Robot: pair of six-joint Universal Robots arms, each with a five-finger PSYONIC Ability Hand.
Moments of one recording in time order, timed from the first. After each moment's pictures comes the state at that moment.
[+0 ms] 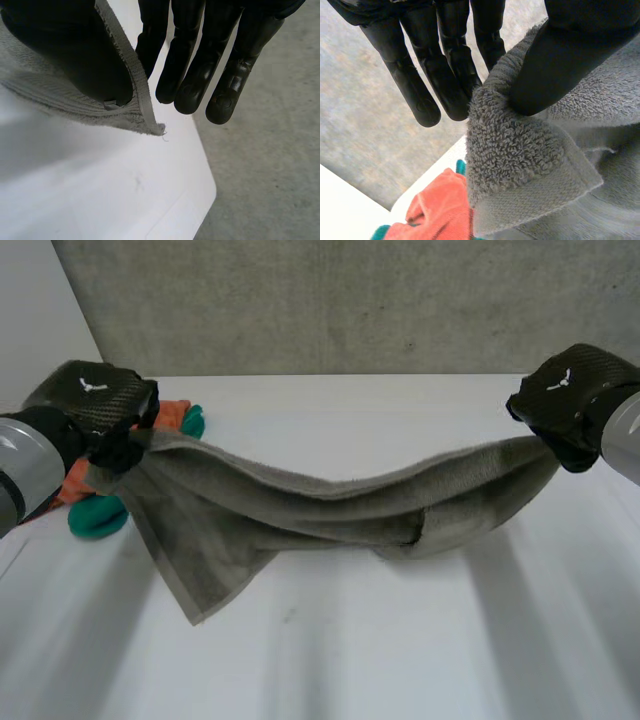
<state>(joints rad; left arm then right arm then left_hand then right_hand) 4.49 -1.60 -1.52 2.93 -1.38 3.60 1.91 -1.41 1.21 0.54 1.55 2.21 1.12 1.19 1.19 1.19 0.98 0.98 1.17 1.18 1.19 0.99</state>
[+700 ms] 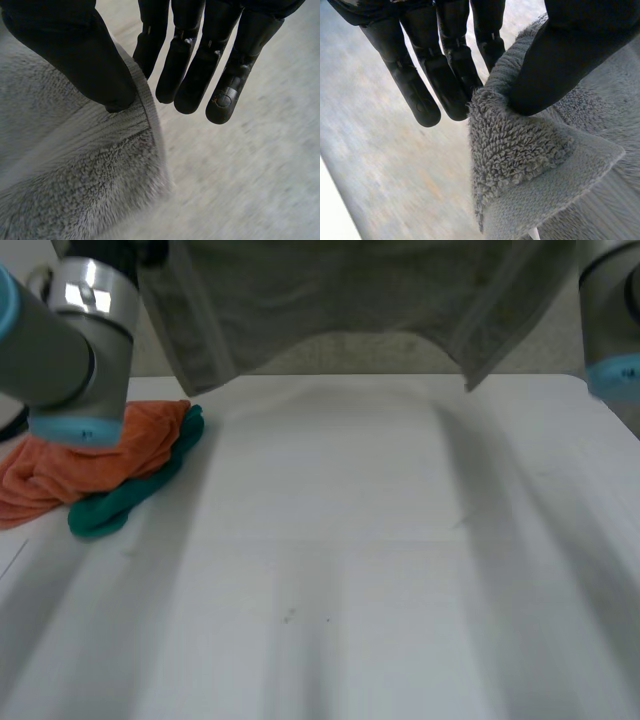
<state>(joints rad) 4.35 -2.04 -1.02 3.68 -1.53 3.54 1.90 -1.04 0.71 -0.25 1.60 2.59 1.12 1.20 1.19 1.19 0.98 0.99 1.17 1.18 1.19 0.99</state>
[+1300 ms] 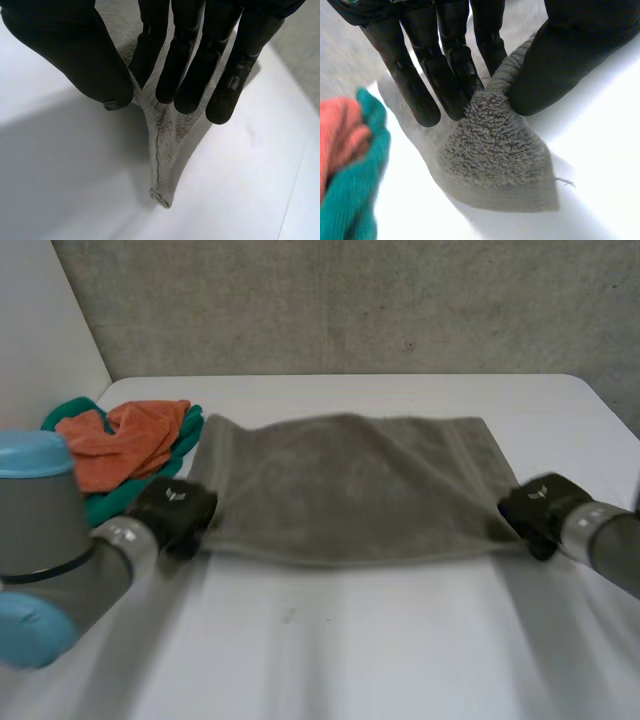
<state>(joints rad) 4.41 -1.94 -1.67 3.15 -1.43 3.62 1.72 -1.14 1.53 0.20 1.40 2.35 1.12 1.20 1.19 1.19 0.98 0.99 1.17 1.18 1.19 0.99</state>
